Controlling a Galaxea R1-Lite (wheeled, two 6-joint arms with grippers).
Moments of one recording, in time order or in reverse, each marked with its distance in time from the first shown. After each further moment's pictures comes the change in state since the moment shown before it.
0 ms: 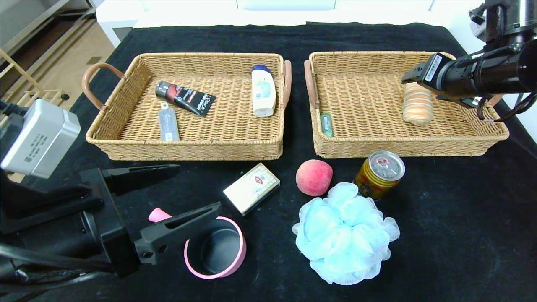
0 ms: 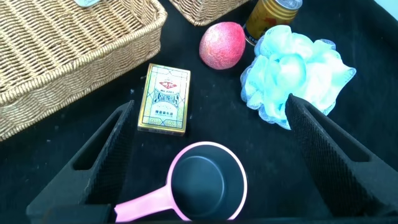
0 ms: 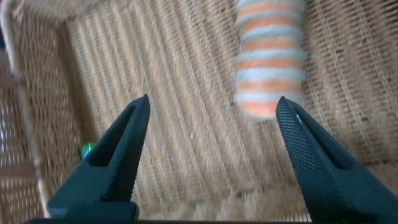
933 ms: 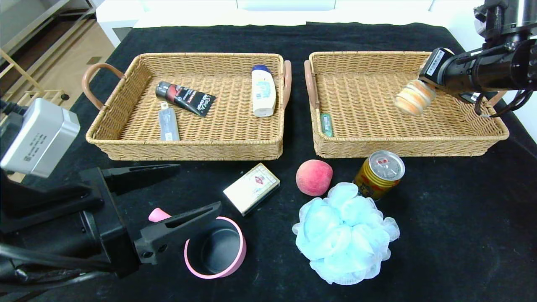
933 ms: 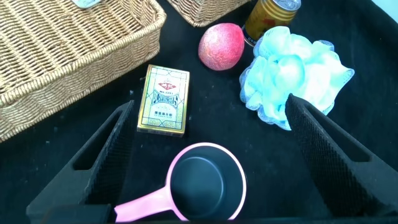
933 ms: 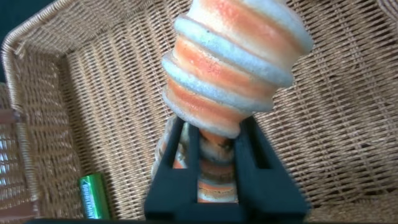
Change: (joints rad) left arm -0.003 0.000 -0.003 0.000 0.000 -0.001; right arm -0.048 0.055 -0.047 -0.072 0.007 0.029
